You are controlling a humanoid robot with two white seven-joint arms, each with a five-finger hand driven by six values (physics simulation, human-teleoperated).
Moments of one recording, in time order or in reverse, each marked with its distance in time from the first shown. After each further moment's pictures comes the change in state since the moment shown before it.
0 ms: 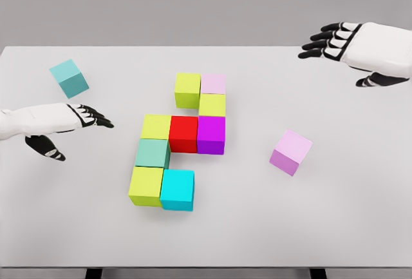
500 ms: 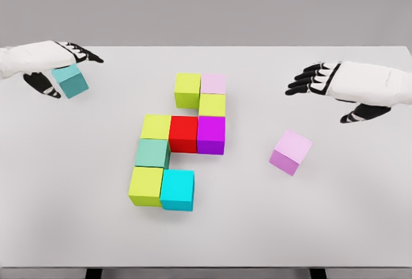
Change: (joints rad) left arm -0.307 -0.228 0.010 0.364 -0.240 0.001 -0.001; right arm 0.015 -0.051 0.174 0.027 -0.164 0.000 0.000
